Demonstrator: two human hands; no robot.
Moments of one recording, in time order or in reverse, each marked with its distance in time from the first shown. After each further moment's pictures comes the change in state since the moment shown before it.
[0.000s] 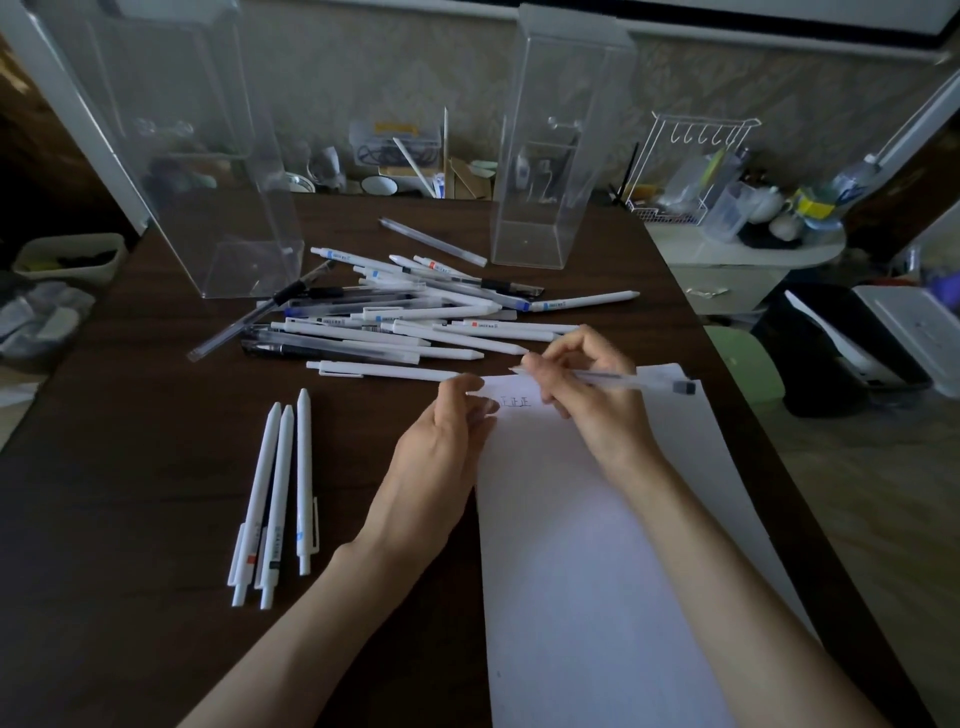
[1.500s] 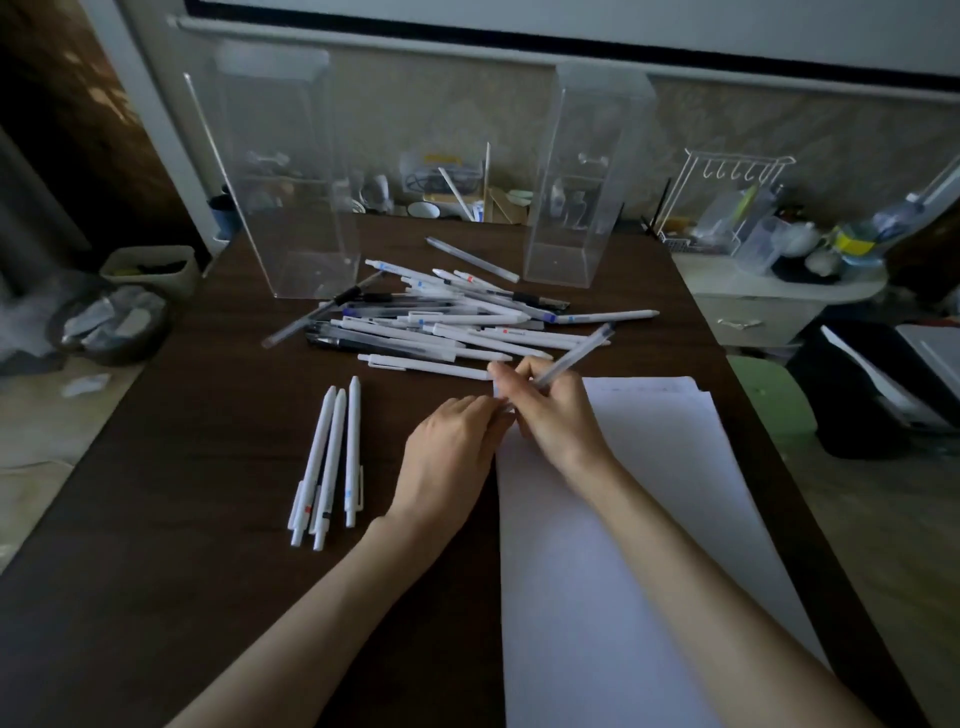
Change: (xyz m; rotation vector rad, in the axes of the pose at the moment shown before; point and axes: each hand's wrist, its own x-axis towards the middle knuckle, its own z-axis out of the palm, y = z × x) left_hand -0.011 0.003 -0.011 0.223 0.110 0.064; right_hand -0.012 -0.007 0.043 -0.040 -0.129 0.056
